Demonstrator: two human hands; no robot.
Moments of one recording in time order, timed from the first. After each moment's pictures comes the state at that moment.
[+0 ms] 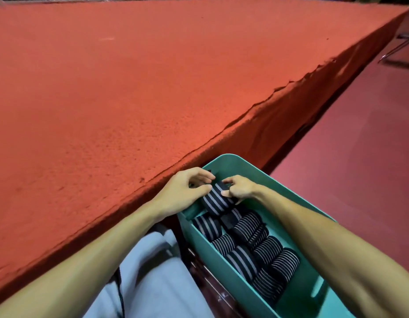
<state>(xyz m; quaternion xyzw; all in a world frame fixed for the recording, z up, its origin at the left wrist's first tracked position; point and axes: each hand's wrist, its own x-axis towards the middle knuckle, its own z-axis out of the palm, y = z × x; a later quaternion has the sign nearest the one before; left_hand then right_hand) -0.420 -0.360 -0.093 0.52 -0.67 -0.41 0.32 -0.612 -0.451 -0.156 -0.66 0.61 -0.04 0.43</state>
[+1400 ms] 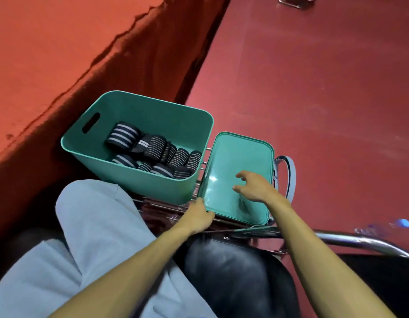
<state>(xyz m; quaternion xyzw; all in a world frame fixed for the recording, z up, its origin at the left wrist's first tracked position) -0.600 -0.152 -0.234 0.51 -0.70 -0.50 -0.03 -0.779 -0.116 -0.176 -0.46 0.82 -0.08 0.33</state>
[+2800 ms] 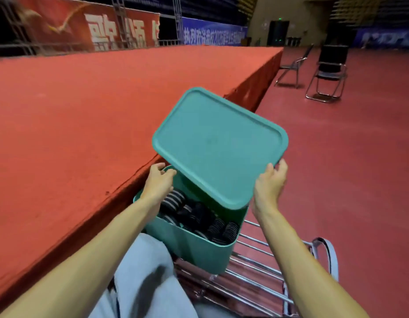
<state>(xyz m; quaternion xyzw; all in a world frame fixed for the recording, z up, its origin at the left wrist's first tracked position) -0.493 -0.284 -0.024 0.55 -0.51 -0.49 0.44 -0.696 -0.220 -0.021 -0.21 0.54 -0.80 0.16</state>
